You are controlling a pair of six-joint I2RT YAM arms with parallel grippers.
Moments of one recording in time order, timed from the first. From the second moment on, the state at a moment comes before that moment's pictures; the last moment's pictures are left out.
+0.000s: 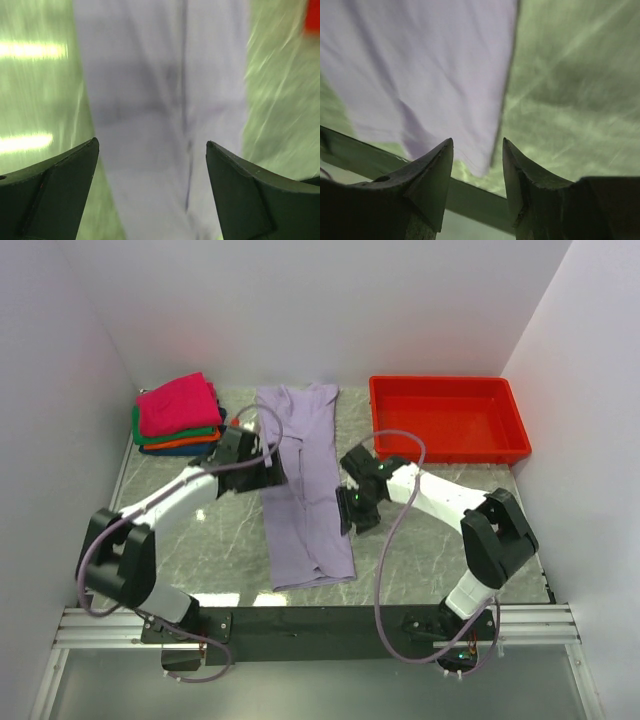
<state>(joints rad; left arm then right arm) -0.39 1.52 1.06 -0.35 0.06 -0.56 0.64 1.65 1.17 -0.79 -0.18 0.49</state>
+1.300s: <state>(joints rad) -0.81 1.13 0.60 -0.60 -0.04 -0.89 0.90 1.51 0.77 -0.55 -0.14 0.74</state>
